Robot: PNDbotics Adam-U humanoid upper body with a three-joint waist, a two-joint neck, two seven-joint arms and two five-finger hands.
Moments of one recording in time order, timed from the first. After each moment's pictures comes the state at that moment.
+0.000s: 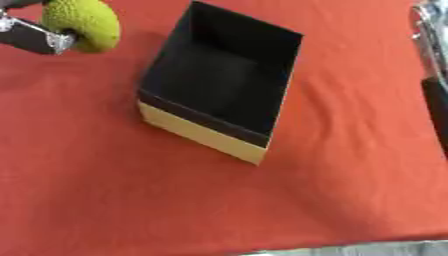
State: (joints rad) left arm -1.06 0.49 -0.33 -1.46 -0.78 -0.04 -0.54; right arm -0.65 -0.68 0.01 -1.98 -0.01 -0.01 -0.52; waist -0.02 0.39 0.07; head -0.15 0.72
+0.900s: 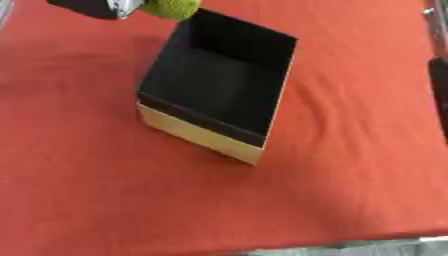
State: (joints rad) left arm -1.22 0.29 -0.41 -1.48 -0.75 -0.07 -0.49; right arm -0.78 -0.67 -0.03 -1.98 0.01 -0.02 -0.50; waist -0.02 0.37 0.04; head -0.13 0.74
